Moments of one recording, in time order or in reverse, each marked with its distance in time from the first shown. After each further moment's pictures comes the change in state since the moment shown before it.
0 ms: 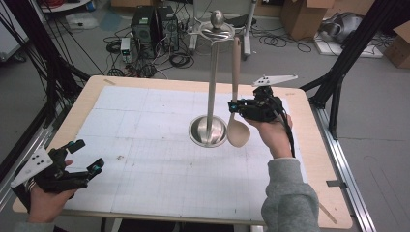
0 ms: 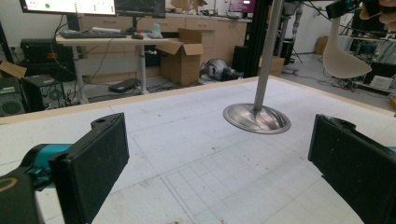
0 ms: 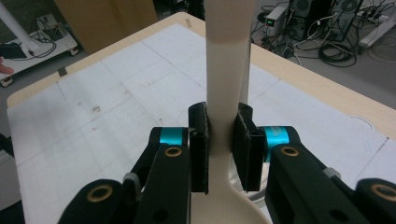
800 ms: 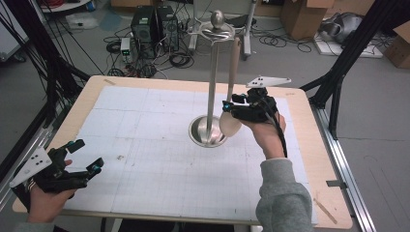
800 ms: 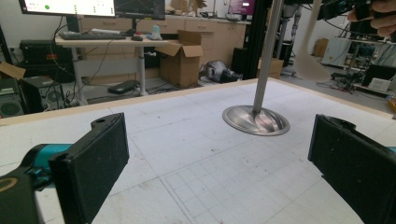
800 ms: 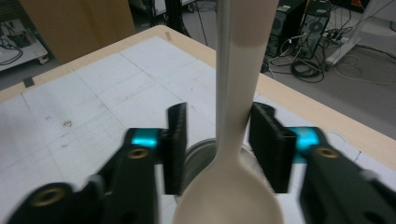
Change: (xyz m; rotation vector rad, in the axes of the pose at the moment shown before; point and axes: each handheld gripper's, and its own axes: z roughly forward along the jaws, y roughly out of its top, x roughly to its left) left arm 0.000 0.000 0.003 -0.005 -0.006 -0.002; right arm 0.011 -0.001 0.009 -0.062 -0.101 -0.042
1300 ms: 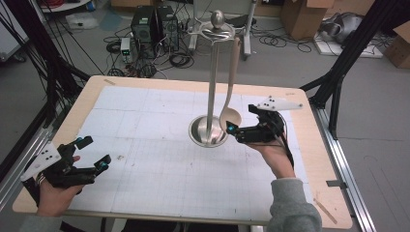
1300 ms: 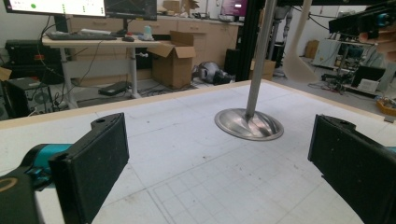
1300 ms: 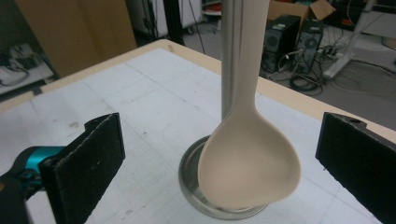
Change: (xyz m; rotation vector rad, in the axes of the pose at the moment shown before) left arm -0.004 0.000 0.020 -0.004 -0.041 -0.005; right arm 0.006 -0.052 -0.021 -0.121 0.022 0.024
